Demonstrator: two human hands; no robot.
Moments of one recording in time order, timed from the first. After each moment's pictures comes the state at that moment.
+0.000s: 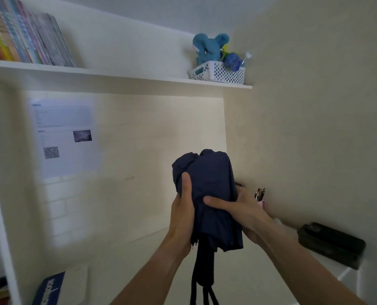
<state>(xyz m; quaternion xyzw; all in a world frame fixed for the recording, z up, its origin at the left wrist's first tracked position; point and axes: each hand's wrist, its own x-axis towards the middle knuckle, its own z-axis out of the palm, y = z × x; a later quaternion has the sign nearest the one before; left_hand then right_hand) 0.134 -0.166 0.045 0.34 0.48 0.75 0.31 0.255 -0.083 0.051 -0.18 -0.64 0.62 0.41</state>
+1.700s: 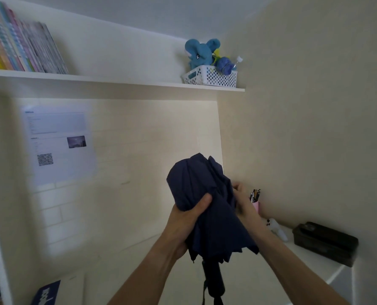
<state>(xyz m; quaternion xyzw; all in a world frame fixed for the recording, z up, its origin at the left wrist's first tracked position) 0.133 -0.171 0.042 0.42 0.49 0.68 0.33 0.255 -0.076 0.041 -0.15 -0.68 0.52 0.49</state>
